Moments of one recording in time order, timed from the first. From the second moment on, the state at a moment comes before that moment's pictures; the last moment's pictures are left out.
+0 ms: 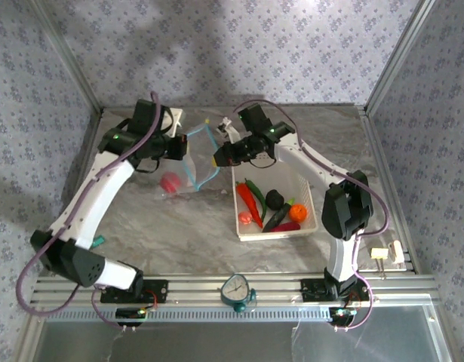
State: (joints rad) left arm -0.42 1.44 1.56 -0.97 0.13 -0.20; right arm 0.58 1.89 1.69 -0.71 -0.74 0.26
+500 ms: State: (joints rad) left arm -0.41 1.69 1.54 -0.84 0.15 -0.21; right arm 0.51 1.95 1.63 -0.76 -0.61 0.25
